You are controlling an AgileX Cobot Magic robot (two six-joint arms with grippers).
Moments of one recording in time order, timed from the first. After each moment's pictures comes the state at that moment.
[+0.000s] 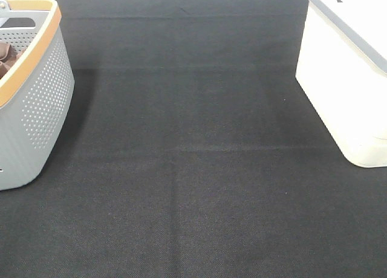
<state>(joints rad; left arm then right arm) -0.01 0.00 -0.50 0.01 1.05 0.03 -0.01 -0.01 -0.50 0.03 1.07 -0.03</state>
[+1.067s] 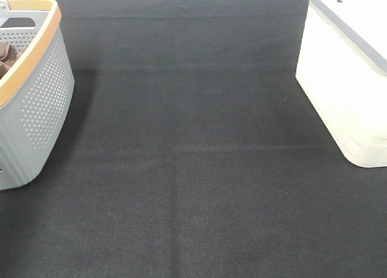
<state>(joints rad) -0.01 1.09 -1.02 0.37 0.90 -0.31 -0.01 -0.01 -0.50 0.03 1.07 -0.03</state>
